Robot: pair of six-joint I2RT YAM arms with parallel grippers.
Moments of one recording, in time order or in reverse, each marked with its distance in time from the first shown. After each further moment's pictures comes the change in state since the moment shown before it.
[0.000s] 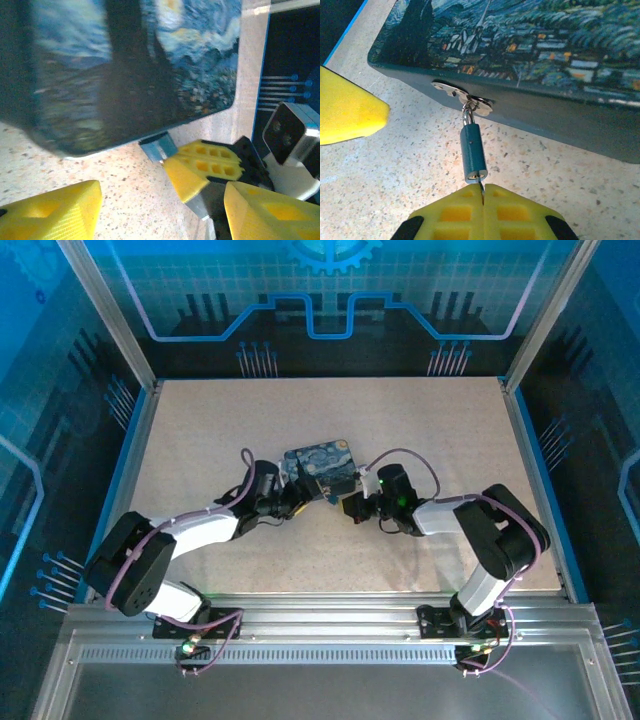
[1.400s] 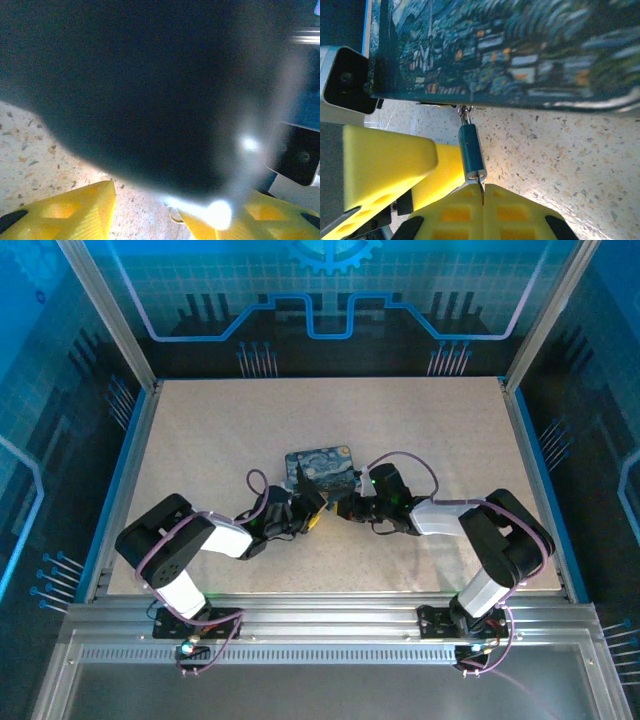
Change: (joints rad) left arm -0.123 0.221 -0.134 0.487 -0.121 -0.315; right arm 0.053 -0.038 0.040 -0.130 -0.003 0.431
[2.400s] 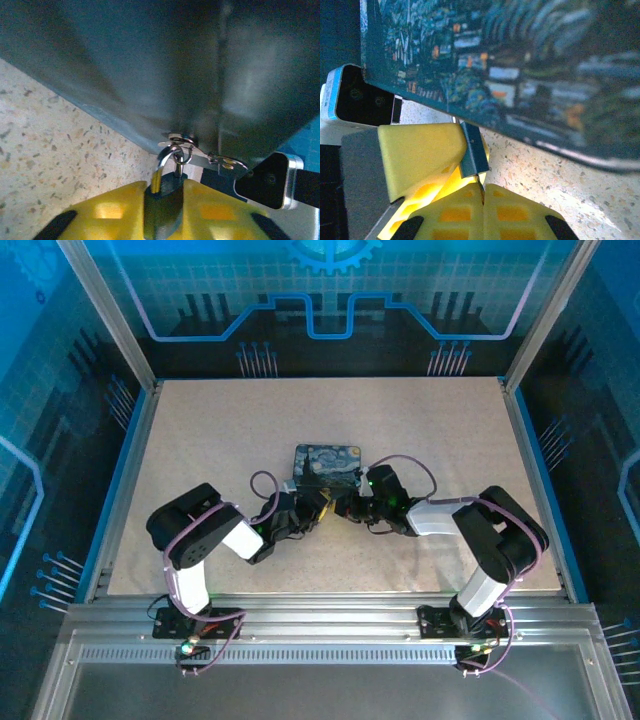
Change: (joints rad) left arm -0.042 0.183 0.007 0.303 -0.127 -0.096; right arm 0.015 0.037 -0.001 0.063 0.032 0.149
